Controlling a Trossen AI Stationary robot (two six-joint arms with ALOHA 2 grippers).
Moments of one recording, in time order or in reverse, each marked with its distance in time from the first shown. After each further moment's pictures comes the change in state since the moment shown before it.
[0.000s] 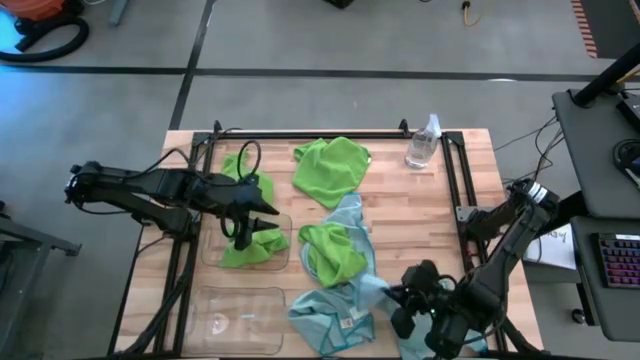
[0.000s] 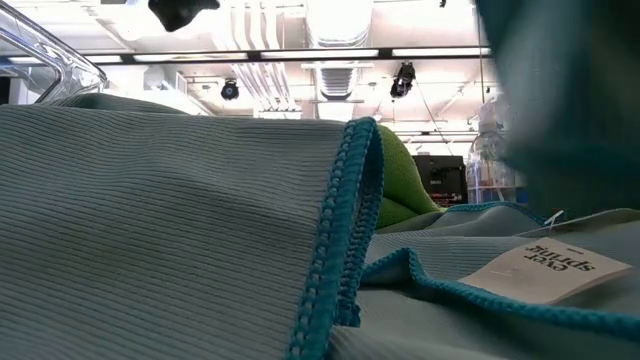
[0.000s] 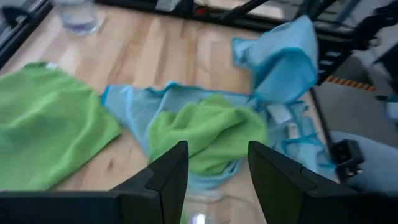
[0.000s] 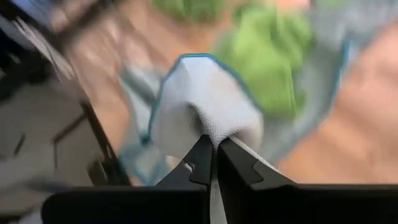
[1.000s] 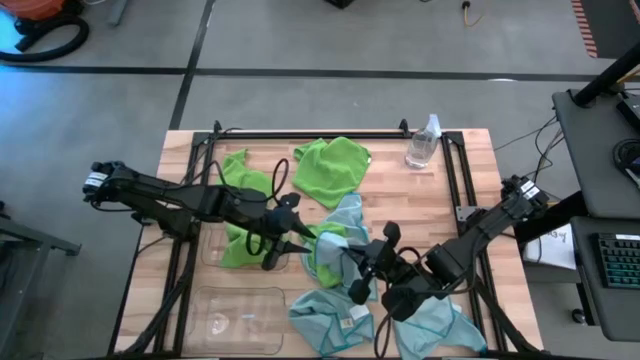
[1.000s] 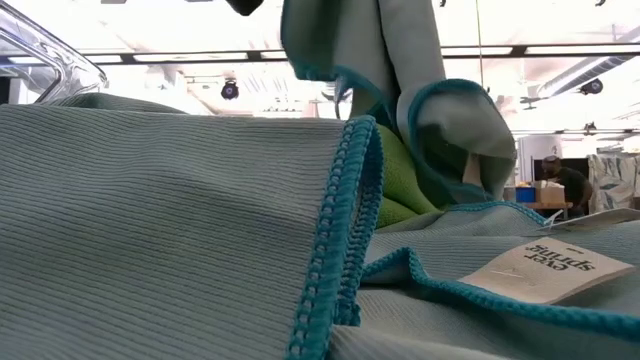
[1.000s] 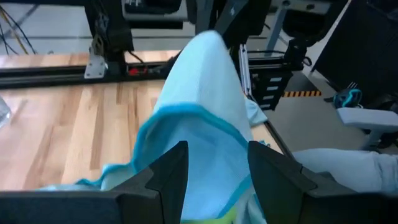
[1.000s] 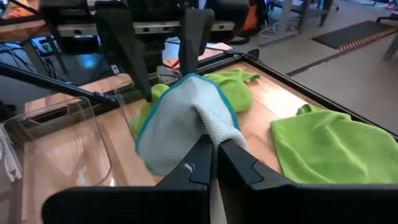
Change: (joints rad) left arm -0.044 0.256 0.000 0.464 0.152 0.170; right arm -0.268 0.028 0.067 0.400 0.251 -0.781
